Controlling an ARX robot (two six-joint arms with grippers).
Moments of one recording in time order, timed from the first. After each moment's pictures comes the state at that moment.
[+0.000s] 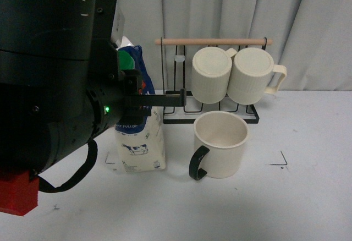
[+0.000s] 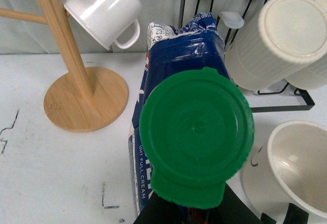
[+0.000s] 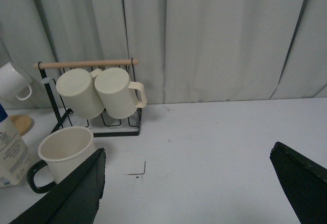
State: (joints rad) left arm -0.50 1.75 0.71 0.66 -0.39 -0.20; right arm 0.00 0.00 0.01 0.00 0.00 0.01
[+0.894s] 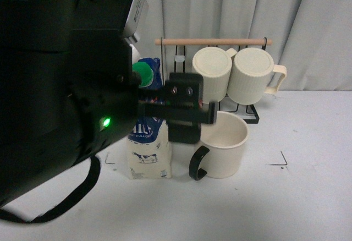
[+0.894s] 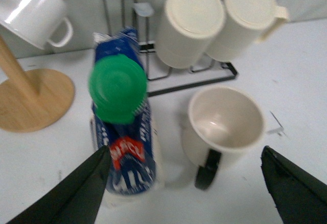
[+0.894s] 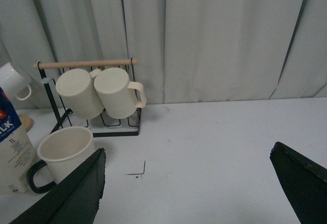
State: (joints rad) left arm -0.58 1.57 0.61 0.58 -0.25 -0.17; right arm 0.00 0.00 0.01 0.00 0.00 0.01
